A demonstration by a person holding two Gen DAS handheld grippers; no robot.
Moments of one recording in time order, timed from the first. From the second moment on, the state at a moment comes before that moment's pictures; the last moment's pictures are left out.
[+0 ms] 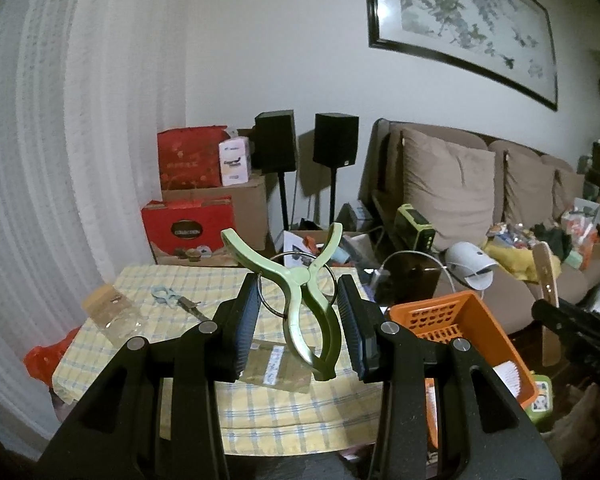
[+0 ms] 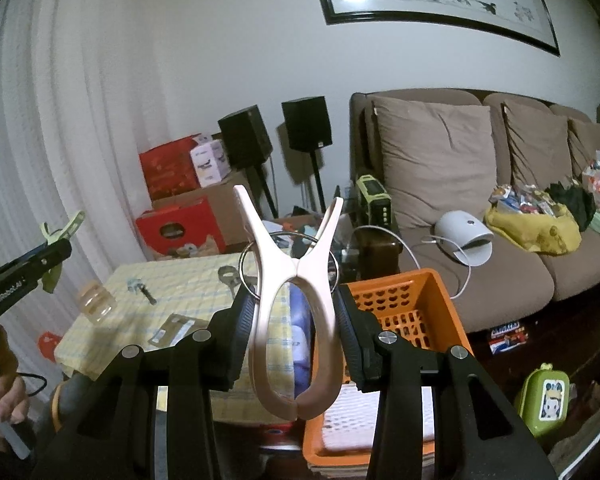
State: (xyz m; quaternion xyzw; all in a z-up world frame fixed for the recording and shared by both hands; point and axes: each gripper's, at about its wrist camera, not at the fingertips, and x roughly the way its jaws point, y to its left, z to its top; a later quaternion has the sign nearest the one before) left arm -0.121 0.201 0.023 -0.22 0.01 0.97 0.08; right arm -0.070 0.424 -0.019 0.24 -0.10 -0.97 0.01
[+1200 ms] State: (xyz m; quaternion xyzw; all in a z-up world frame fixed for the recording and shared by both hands) left arm -0.123 0.251 0.022 -0.24 0.01 0.96 0.14; right arm -0.055 0.496 -0.020 0.23 -0.15 -0.96 -0.05
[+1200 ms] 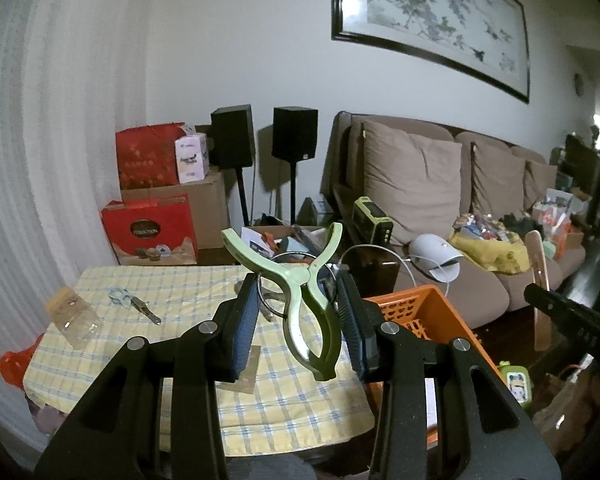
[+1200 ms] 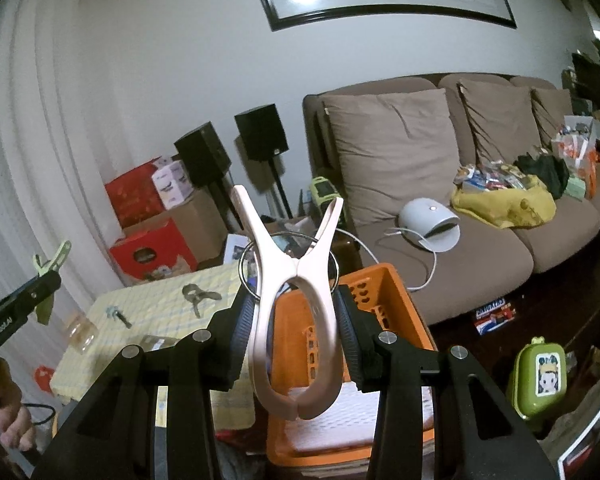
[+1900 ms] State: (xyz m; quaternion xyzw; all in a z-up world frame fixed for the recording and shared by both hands) left arm -0.128 0.269 0.021 -0.25 0.00 0.96 0.15; right arm -0.057 0.500 -0.025 0.24 -0.16 -0.96 -0.05
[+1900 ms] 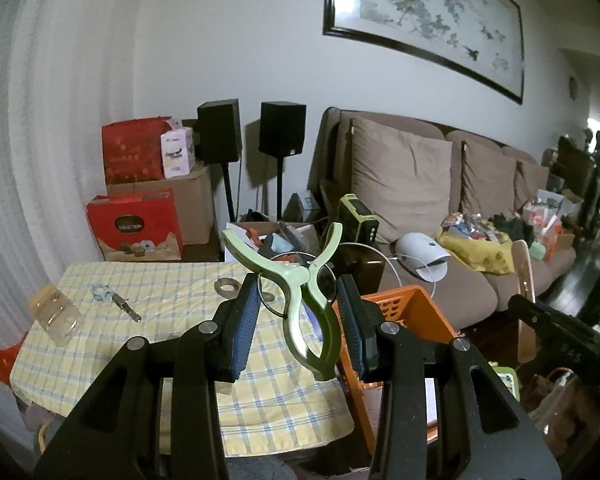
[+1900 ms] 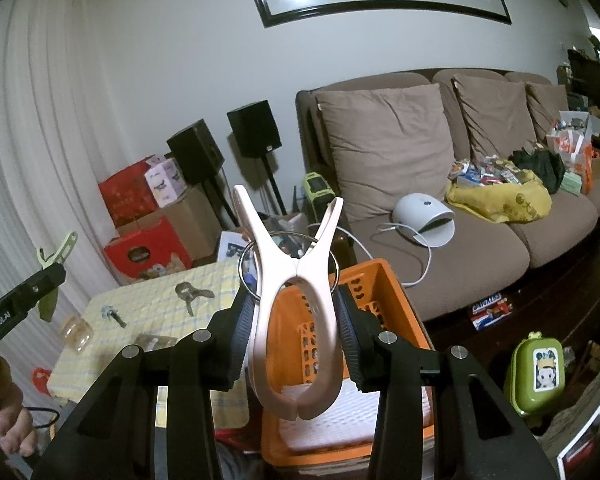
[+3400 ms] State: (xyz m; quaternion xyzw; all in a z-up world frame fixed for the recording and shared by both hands) left arm -0.122 0.317 -0.006 -0.27 0.03 0.94 0.21; right arm -0.060 0.517 -0.036 0.25 -0.16 -0.95 -0.09
